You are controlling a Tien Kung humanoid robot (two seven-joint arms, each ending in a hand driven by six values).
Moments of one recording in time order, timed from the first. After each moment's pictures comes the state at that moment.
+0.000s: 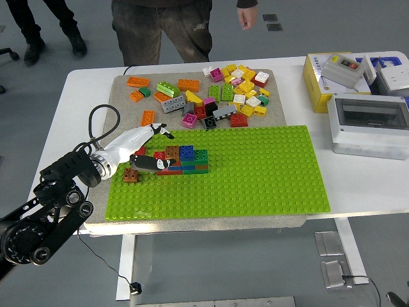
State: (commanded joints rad) left arm -0.50 0.28 -0.89 -1.27 1.83 -0.10 0.11; right arm 0.23 -0.14 1.18 0.18 -0.99 -0.06 -0.43
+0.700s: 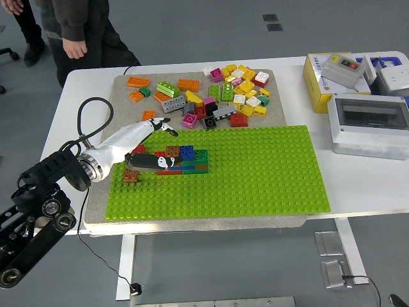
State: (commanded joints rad) left arm -0.42 0.37 -0.92 -1.58 1.77 -0.15 0.22; right arm 0.22 -0.15 1.19 0.18 -0.99 -0.06 -0.43
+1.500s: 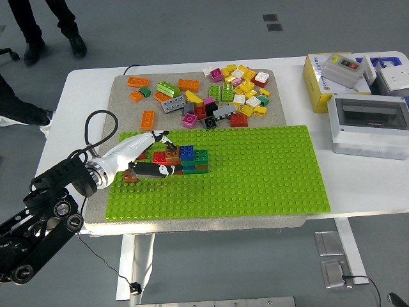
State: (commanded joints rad) left arm -0.43 0.33 -0.88 -1.44 1.76 -0.14 0.20; right arm 0.23 -0.15 1.17 0.18 -0.97 -0.06 -0.42
